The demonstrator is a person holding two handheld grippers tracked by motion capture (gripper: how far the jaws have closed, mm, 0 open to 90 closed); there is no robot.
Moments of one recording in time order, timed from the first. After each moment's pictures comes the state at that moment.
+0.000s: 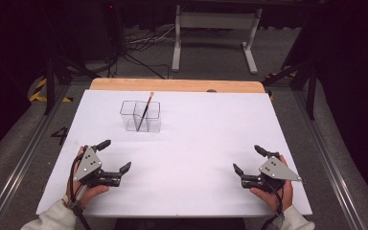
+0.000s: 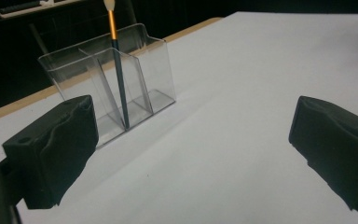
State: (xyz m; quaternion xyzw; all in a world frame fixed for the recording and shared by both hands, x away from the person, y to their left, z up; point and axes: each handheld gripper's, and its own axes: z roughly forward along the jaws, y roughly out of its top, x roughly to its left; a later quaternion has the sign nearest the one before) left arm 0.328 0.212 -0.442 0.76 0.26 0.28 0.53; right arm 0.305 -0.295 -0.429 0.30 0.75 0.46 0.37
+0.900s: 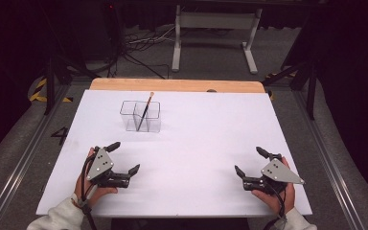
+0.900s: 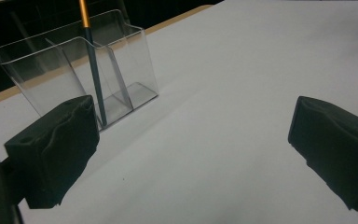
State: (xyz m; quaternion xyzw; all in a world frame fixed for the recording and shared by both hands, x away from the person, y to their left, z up) left arm 0.332 0.194 -0.447 0.77 0.26 0.27 0.52; right arm 0.299 -0.298 -0.429 0.30 0.74 0.47 0.37
